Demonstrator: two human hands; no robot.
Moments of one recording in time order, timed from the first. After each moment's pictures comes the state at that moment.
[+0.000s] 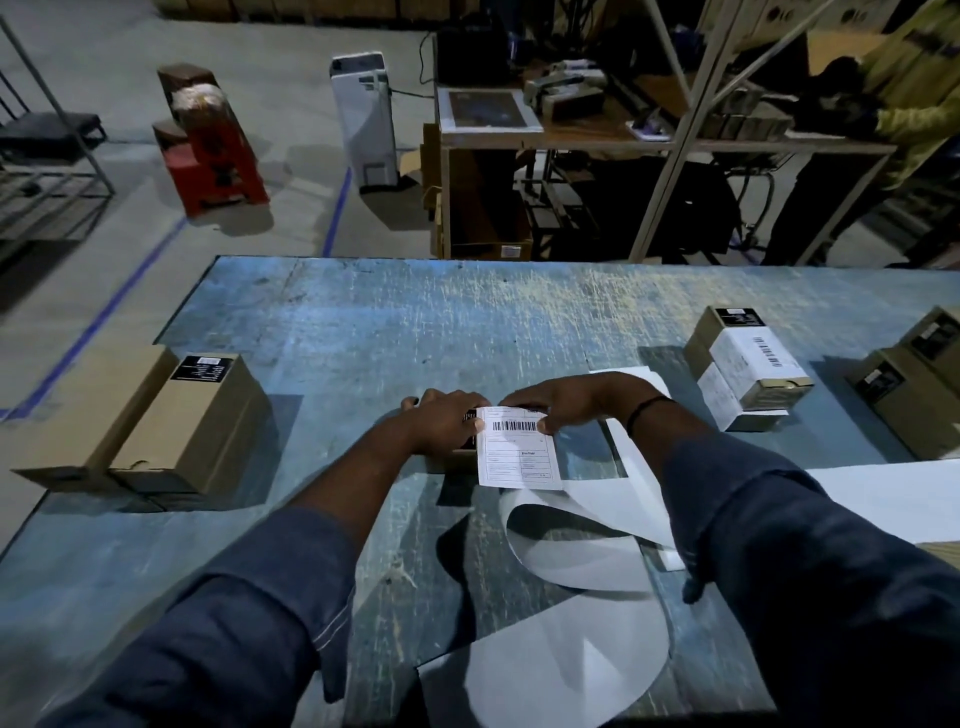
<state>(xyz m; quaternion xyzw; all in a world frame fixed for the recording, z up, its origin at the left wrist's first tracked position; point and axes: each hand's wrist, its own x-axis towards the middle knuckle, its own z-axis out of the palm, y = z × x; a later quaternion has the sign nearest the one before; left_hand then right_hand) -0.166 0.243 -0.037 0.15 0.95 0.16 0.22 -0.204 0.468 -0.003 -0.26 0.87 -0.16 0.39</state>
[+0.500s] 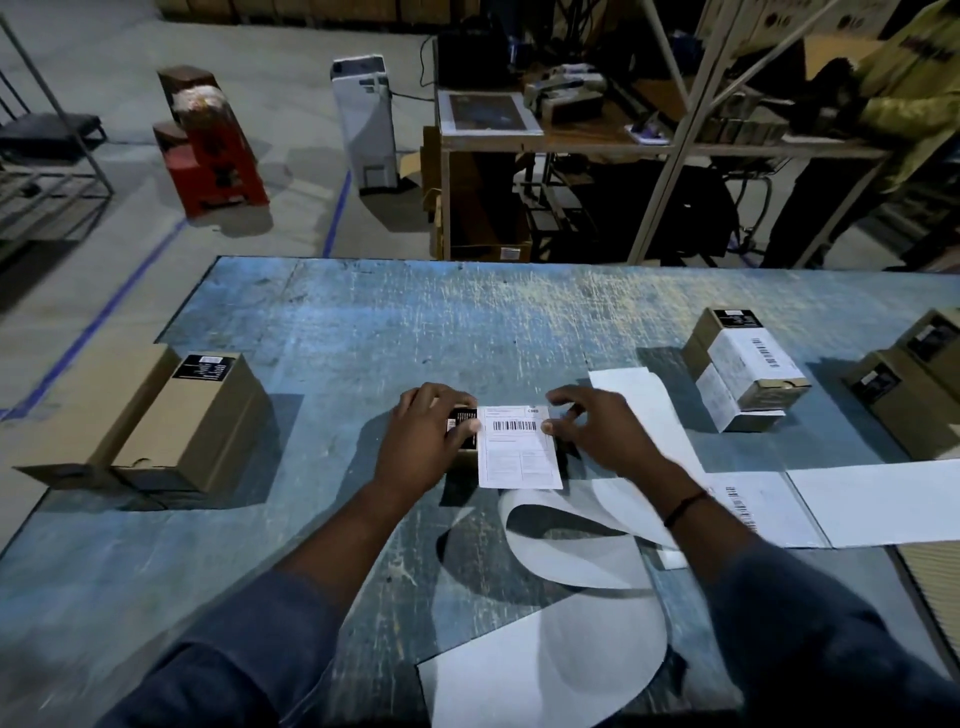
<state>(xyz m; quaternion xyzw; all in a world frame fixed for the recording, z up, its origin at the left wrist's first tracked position) -0.130 0.229 -0.079 0.13 0.93 0.32 -0.11 -0.142 0.500 -0.043 -0.07 0.94 -0.35 0.02</state>
